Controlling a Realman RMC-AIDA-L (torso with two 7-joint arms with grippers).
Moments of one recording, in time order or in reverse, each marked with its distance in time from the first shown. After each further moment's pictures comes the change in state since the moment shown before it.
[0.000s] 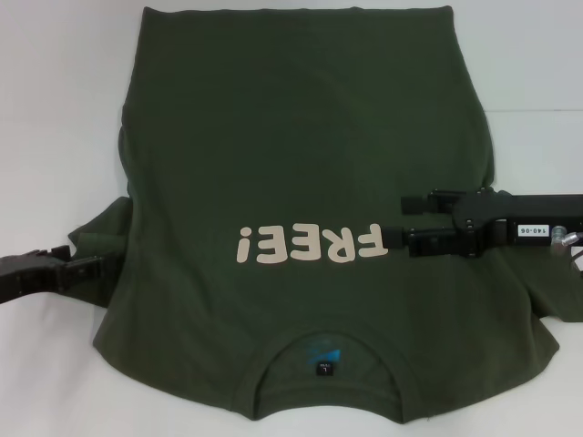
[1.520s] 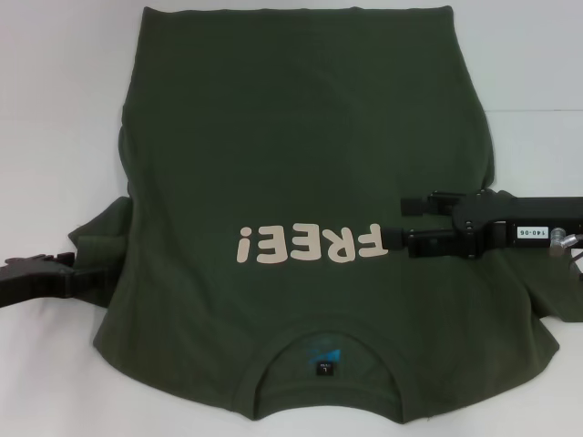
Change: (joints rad) left arm -0.021 -0.008 0.081 0.014 0.084 -0.100 -0.013; right arm -0.005 0.005 0.003 0.001 0.001 0.003 0.002
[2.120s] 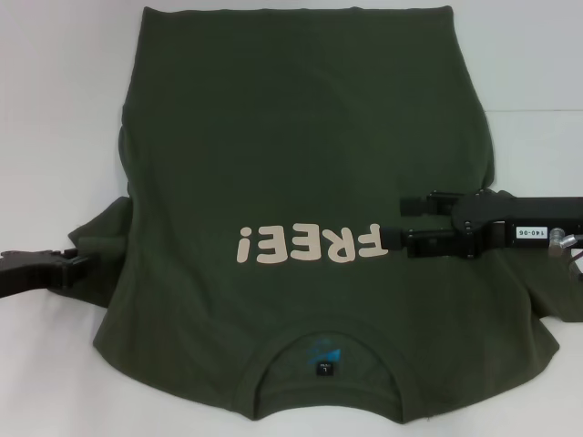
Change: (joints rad) left arm -0.004 -0.003 0.016 0.038 0.017 -0.007 -0.058; right arm 0.000 0.002 0.000 0.000 0.001 0.000 -0.003
